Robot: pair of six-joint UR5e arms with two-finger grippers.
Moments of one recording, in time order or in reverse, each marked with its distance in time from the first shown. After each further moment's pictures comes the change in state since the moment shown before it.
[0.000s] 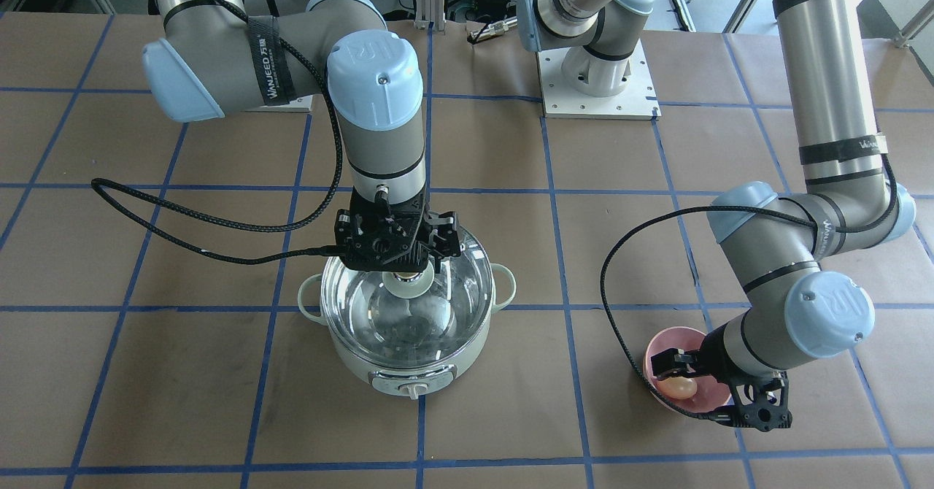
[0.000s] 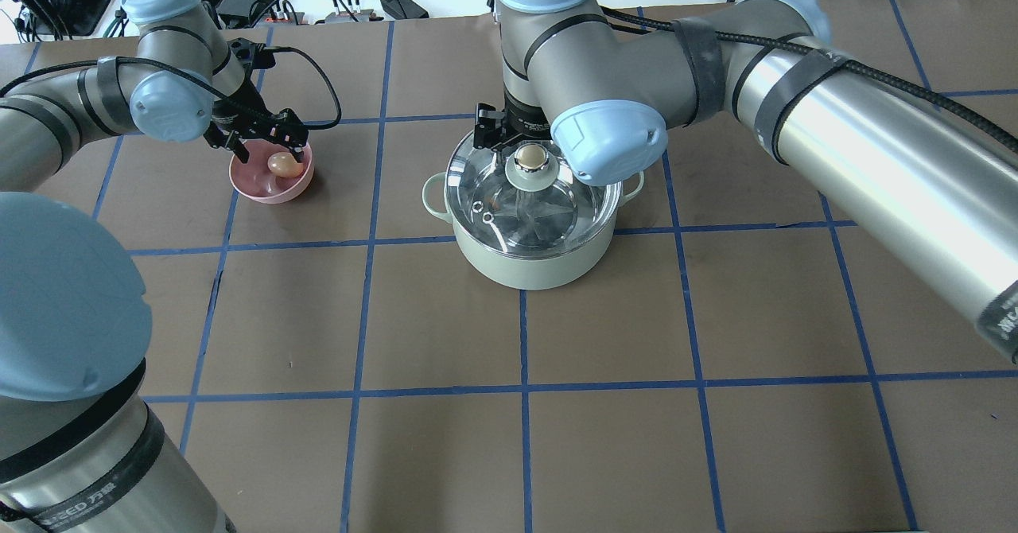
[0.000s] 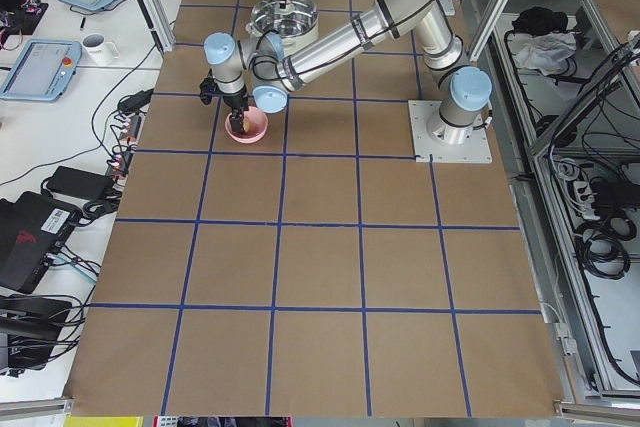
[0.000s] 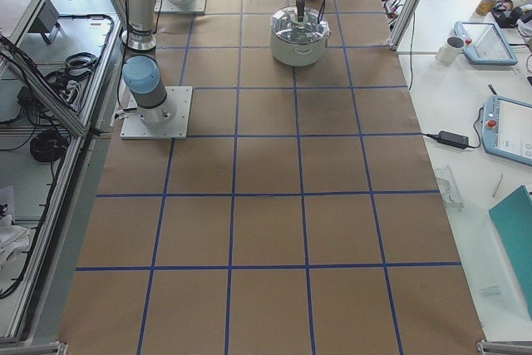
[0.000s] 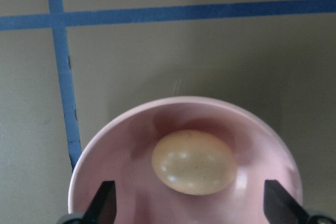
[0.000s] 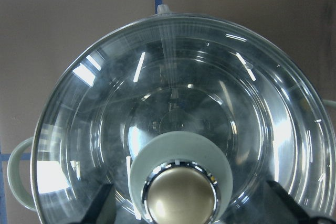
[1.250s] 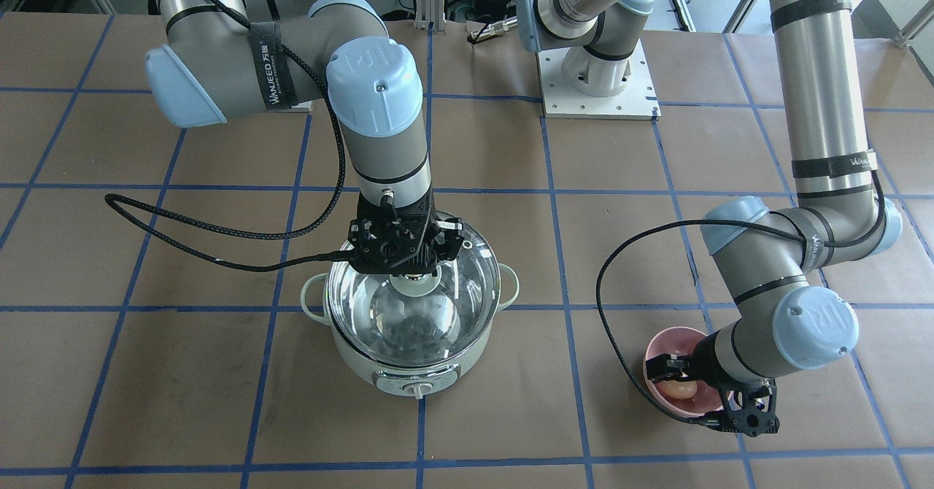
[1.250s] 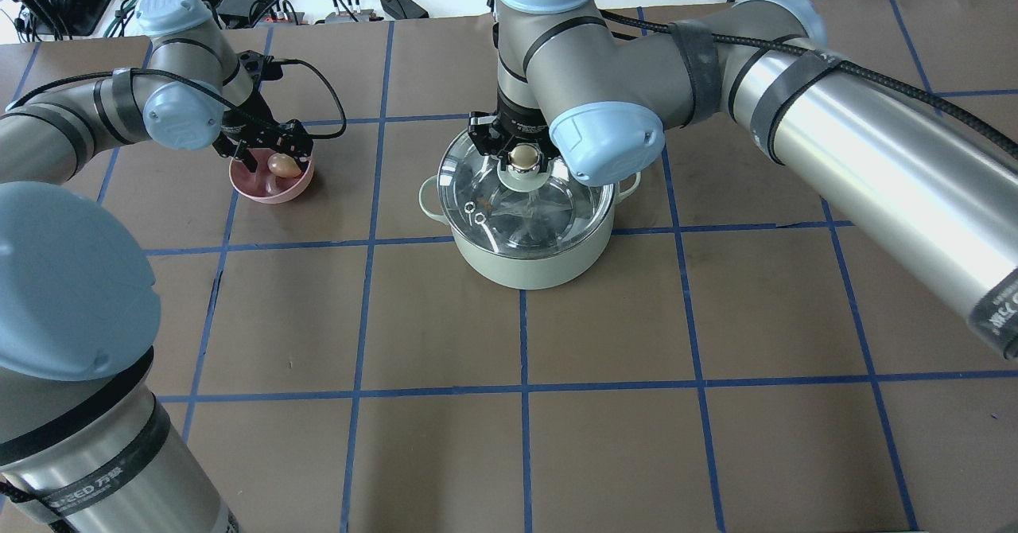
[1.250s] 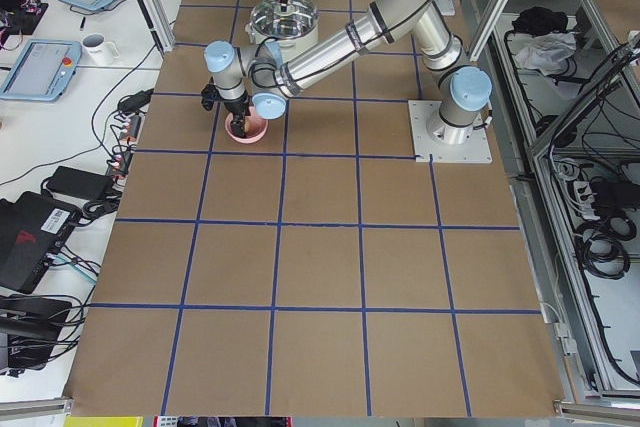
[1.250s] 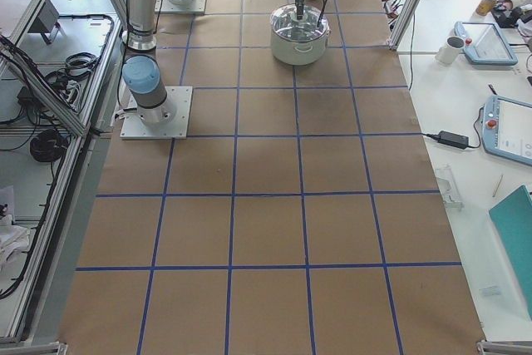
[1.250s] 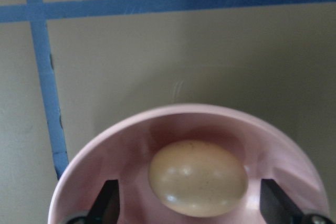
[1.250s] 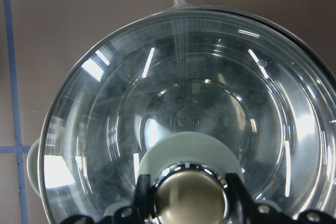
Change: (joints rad) left arm 0.000 -0.036 -0.004 0.018 0.002 0.008; right arm 0.000 0.010 -0.001 -0.011 0.056 -0.010
